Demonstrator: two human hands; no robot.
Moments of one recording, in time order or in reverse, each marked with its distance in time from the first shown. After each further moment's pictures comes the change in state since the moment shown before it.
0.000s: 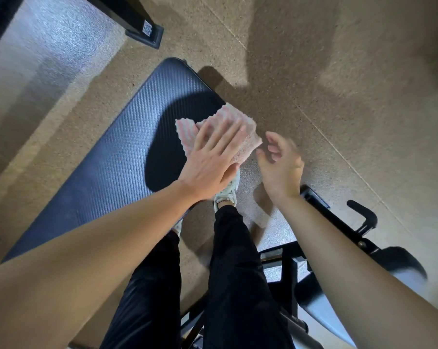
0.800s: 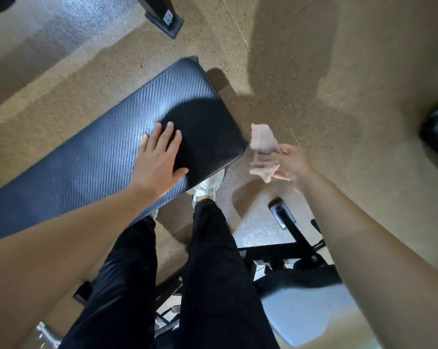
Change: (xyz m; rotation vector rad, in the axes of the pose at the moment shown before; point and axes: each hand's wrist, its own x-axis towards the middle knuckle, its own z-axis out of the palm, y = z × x) left_hand -0.067 -0.025 -0.026 -0.005 -0.193 -0.573; right_hand 0.076 -0.020 -0.063 -0.023 -0.472 0.498
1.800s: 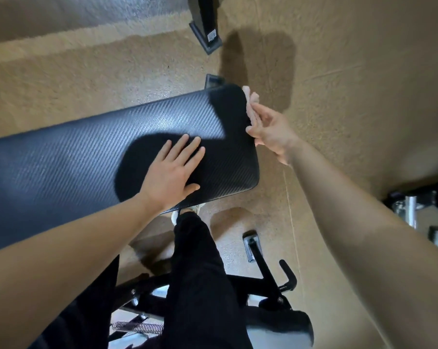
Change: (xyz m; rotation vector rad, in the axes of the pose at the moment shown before) left_hand -0.005 -0.013 0.023 -0.119 0.151 0.027; right_hand 0.026 -0.156 0.092 -0.324 -0.304 -0.387
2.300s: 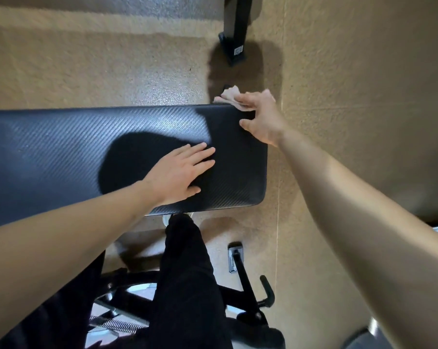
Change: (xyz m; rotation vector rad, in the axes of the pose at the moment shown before) left_hand 0.003 -0.026 -0.018 -0.156 -0.085 0.102; right_hand 0.045 -0.074 0.051 -0.788 -0.065 -0.301
